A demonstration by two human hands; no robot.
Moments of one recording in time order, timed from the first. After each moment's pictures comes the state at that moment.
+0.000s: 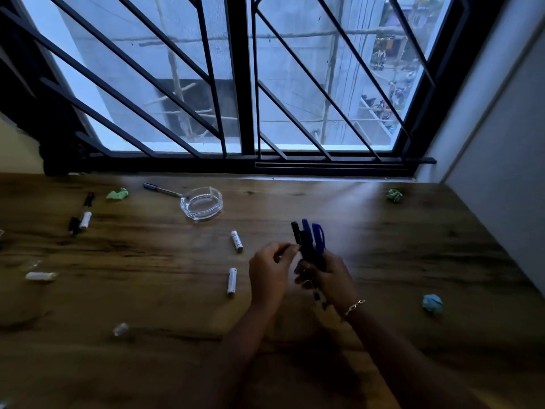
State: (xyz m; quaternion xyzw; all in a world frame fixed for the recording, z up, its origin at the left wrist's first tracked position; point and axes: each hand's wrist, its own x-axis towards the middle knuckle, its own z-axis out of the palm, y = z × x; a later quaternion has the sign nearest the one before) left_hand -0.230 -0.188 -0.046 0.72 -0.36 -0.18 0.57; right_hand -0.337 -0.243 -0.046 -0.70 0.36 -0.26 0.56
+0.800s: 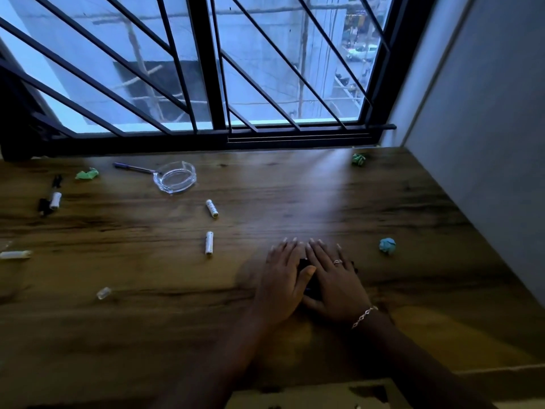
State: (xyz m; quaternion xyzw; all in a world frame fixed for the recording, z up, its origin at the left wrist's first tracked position) left_hand -0.298 -0.137 -0.095 0.69 -0.65 -0.12 0.30; right_hand -0.429 -0.192 -0.096 -0.92 0.38 -0.08 -0.02
